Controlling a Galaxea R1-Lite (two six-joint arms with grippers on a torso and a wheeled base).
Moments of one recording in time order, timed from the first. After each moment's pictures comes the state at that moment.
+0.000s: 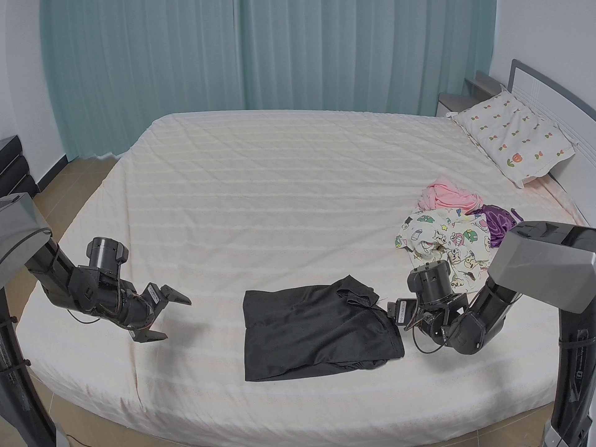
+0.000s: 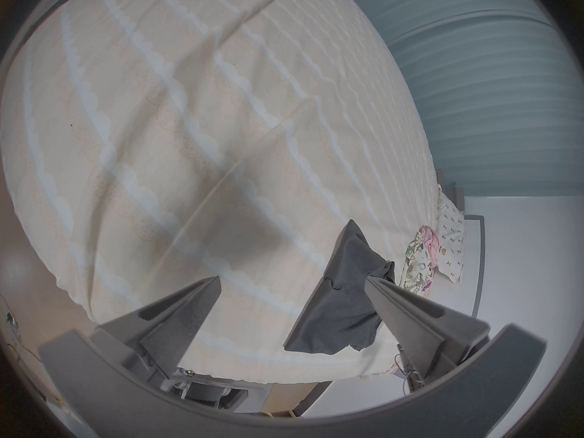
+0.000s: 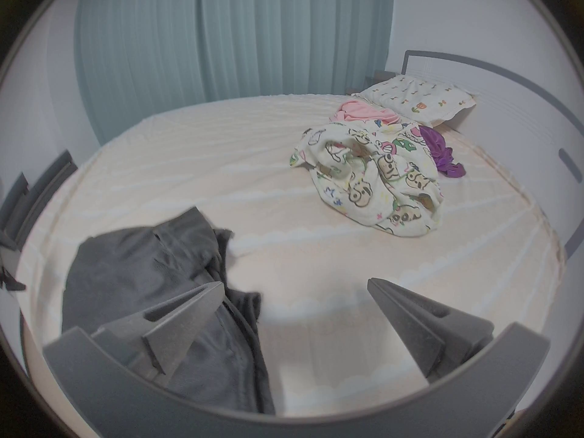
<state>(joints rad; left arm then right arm) 0.03 2.08 -0.81 -0.28 -0.46 -0.81 0.45 2.32 -0.82 -0.79 -0.46 0.37</state>
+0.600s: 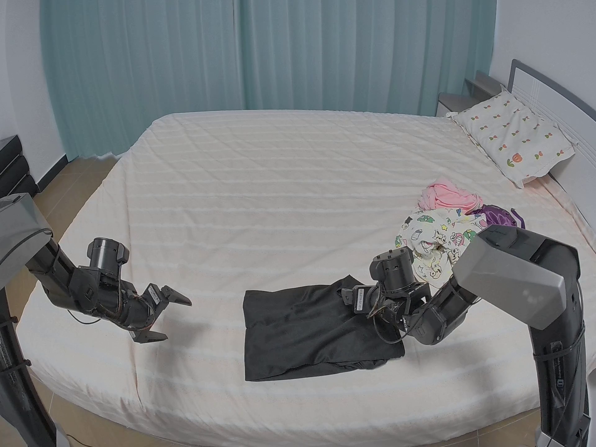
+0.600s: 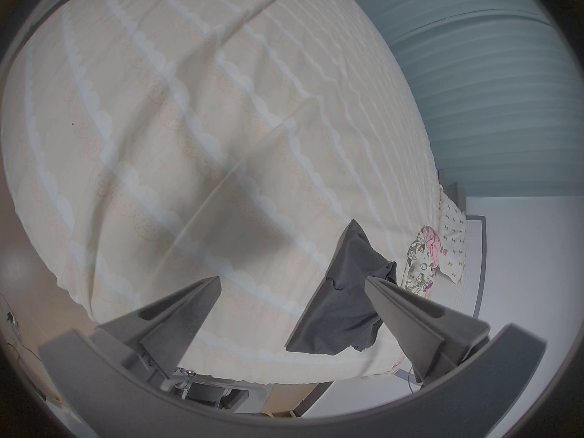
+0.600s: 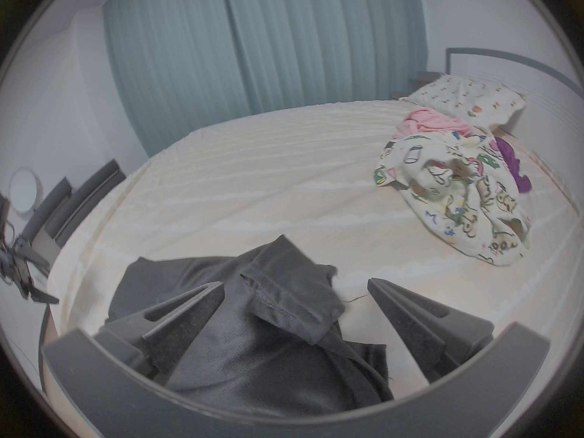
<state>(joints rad) 0.03 2.08 -0.81 -0.28 -0.45 -0.81 0.52 2.45 -1.12 -0.74 -0.31 0.34</state>
